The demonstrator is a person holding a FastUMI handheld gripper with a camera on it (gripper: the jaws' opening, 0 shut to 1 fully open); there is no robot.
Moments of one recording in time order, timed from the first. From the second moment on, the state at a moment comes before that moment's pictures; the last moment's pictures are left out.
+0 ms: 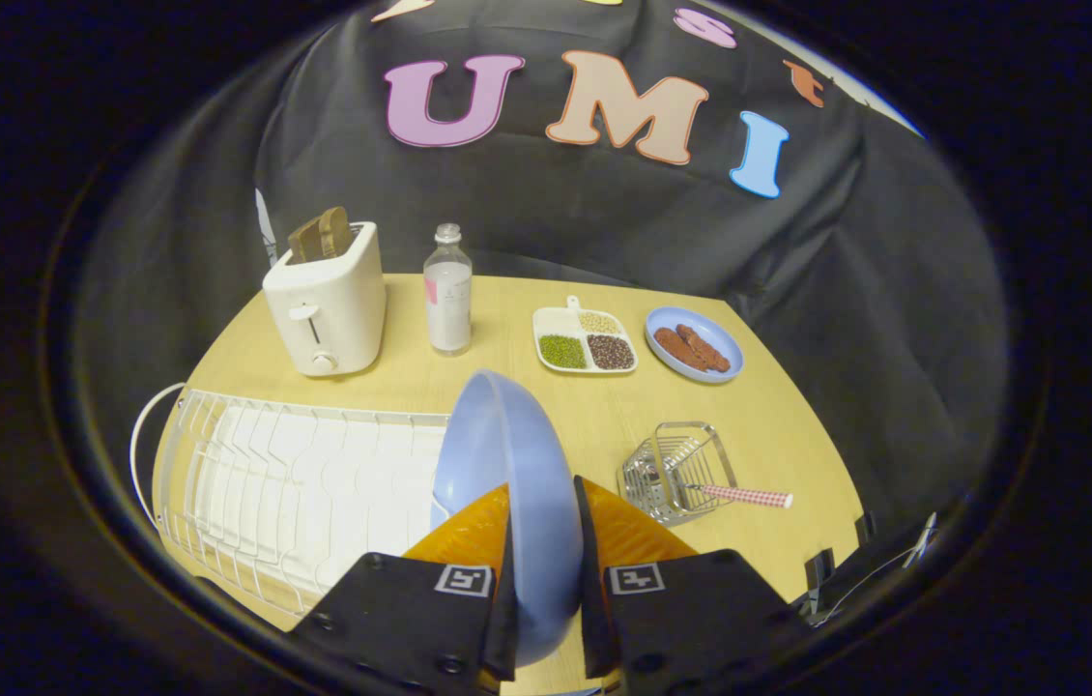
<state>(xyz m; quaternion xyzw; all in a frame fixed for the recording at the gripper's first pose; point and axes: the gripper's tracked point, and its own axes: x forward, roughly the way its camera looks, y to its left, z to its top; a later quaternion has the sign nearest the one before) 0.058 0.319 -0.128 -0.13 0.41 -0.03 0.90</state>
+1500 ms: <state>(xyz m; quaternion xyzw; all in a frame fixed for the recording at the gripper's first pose) -0.067 0.102 -0.056 0.20 0.34 0.03 0.92</state>
